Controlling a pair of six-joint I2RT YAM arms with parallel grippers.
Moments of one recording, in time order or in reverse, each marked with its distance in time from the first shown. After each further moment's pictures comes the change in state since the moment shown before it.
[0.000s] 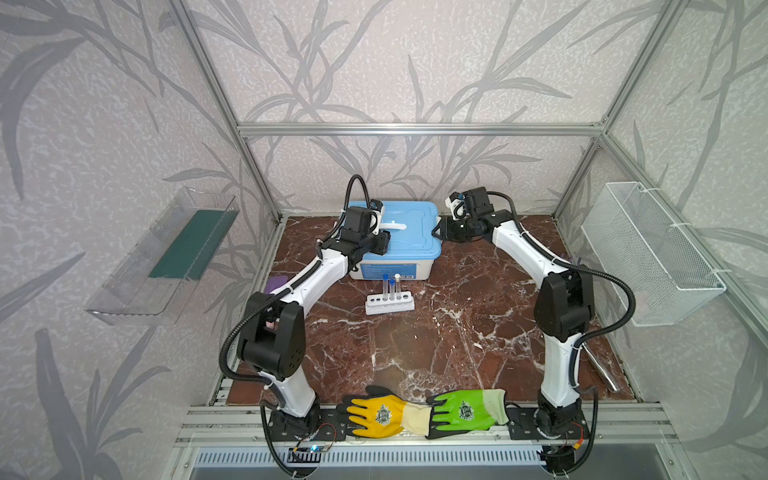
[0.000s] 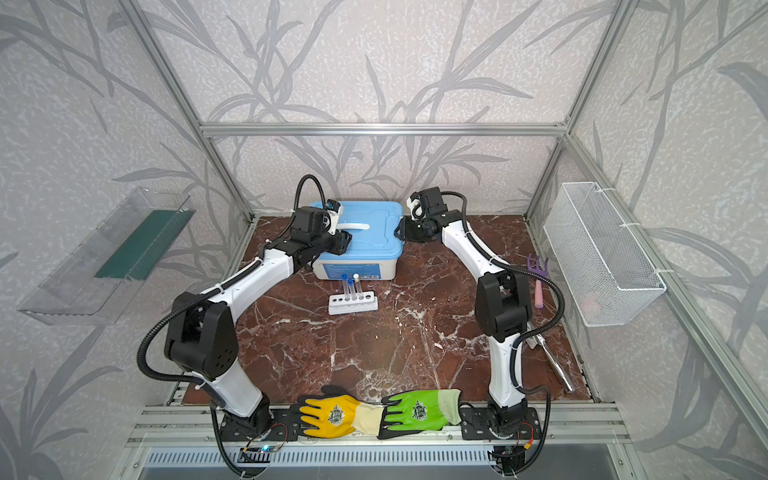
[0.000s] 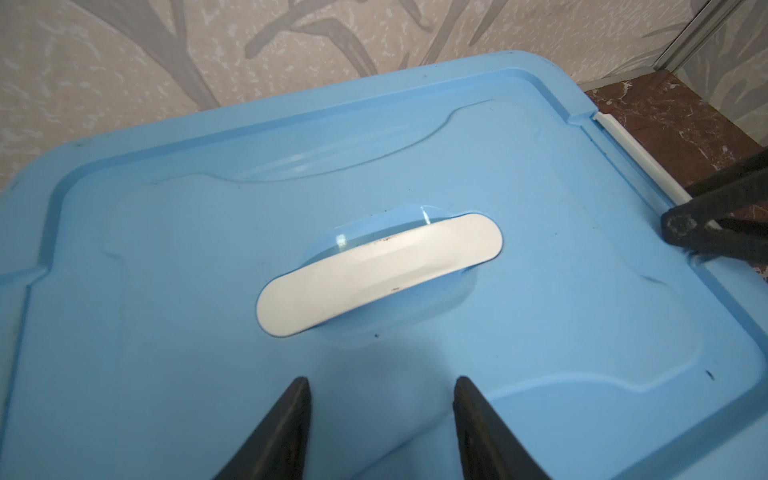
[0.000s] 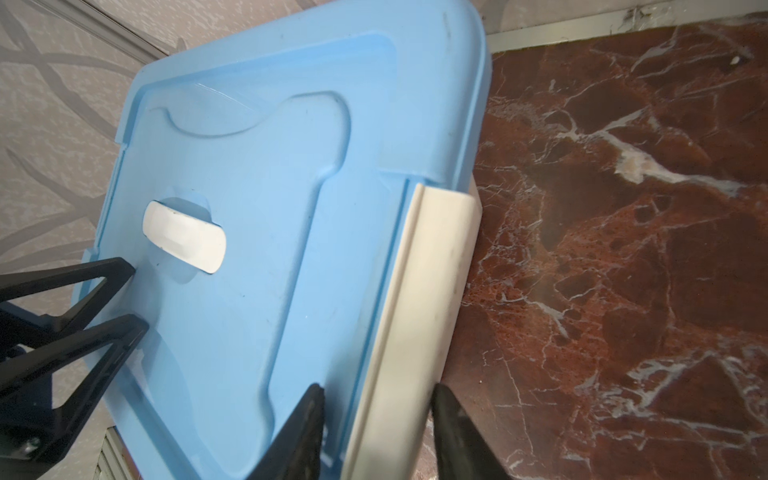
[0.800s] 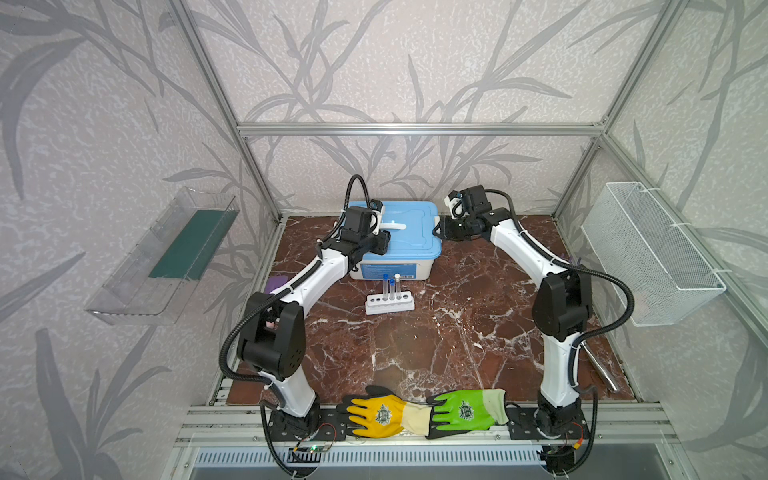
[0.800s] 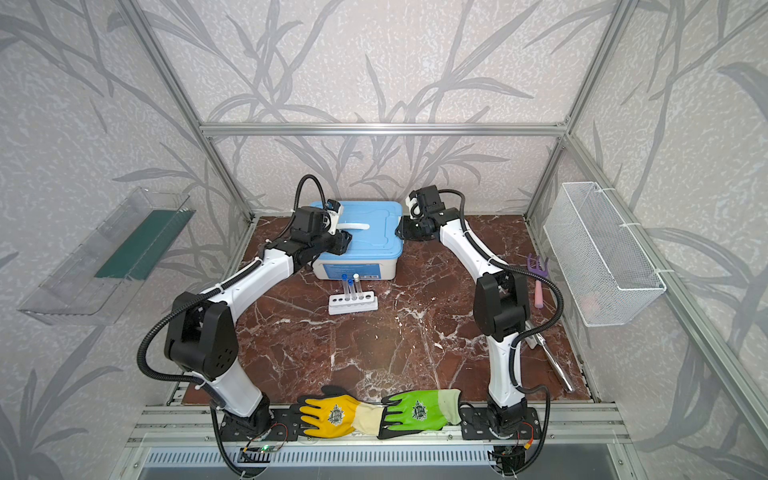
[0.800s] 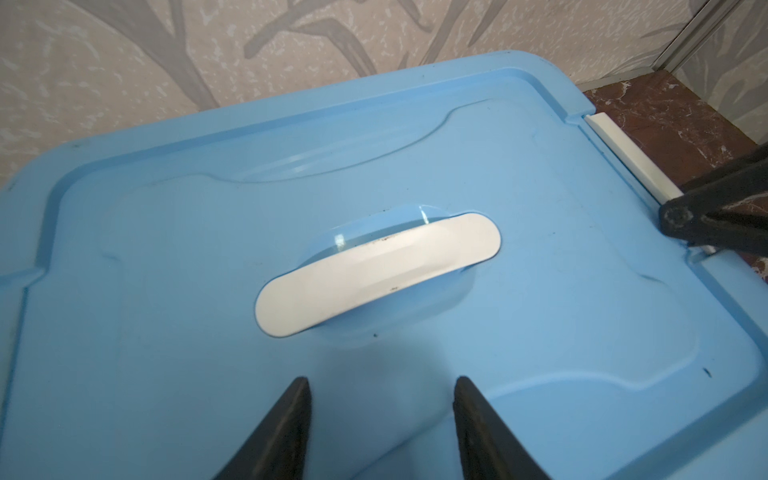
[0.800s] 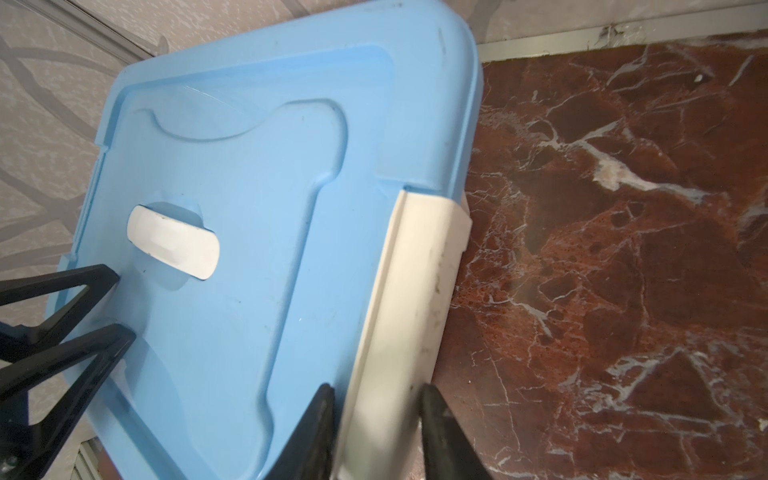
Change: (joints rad) left arm 0.000 0.000 0.000 0.000 0.001 0.000; right arm 0.014 0.012 0.045 -0.039 0.057 -0.013
